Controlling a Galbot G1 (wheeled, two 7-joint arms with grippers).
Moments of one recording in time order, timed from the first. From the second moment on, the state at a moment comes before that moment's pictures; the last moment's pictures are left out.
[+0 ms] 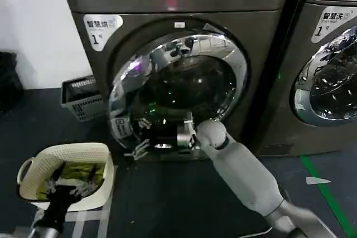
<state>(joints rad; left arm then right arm) 1.71 -1.19 -0.82 -2.20 -0.42 0.00 0.09 -0.45 1.26 -0.13 1.49 0.60 -0.17 -1.06</state>
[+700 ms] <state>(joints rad) 1.55 -1.03 -0.83 -2.08 -0.60 0.01 0.22 -0.48 1.20 -0.10 1.52 0.61 -0.07 -1.25</state>
